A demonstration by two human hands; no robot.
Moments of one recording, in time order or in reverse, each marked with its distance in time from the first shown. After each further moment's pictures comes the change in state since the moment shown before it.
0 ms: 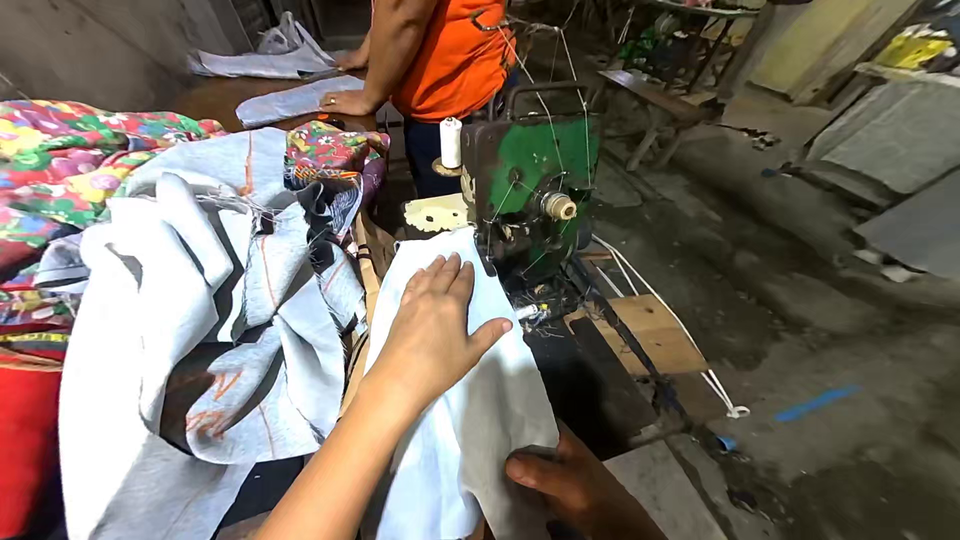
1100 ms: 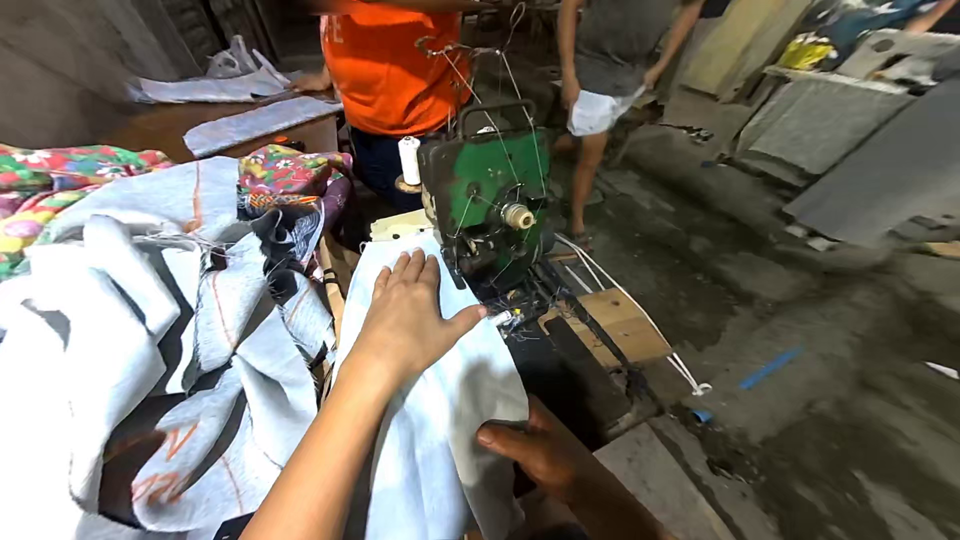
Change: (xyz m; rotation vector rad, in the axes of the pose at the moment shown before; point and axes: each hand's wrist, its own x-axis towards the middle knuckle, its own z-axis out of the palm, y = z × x) left_hand 0.038 0.001 -0.013 0.067 -0.175 -0.109; right_hand 0.022 -0.009 0.000 -0.173 0.200 -0.017
